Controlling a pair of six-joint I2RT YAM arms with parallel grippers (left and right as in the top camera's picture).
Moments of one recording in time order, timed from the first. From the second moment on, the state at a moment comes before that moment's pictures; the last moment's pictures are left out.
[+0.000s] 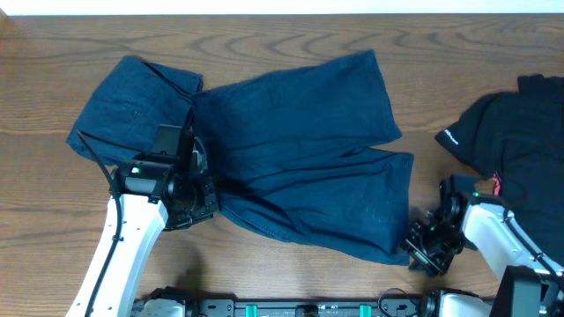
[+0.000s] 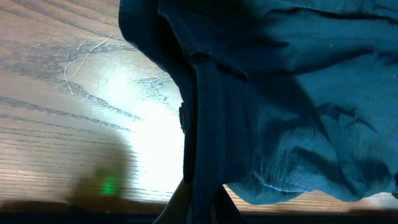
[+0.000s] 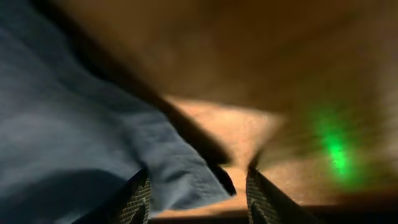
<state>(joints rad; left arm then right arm) -0.14 1.22 0.96 -1.20 0.20 -0.41 -0.13 1.38 0.50 -0.96 -0.34 0.56</state>
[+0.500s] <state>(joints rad) -0.14 1.22 0.96 -1.20 0.20 -0.40 -0.13 1.37 0.50 -0.89 -0.38 0.61</state>
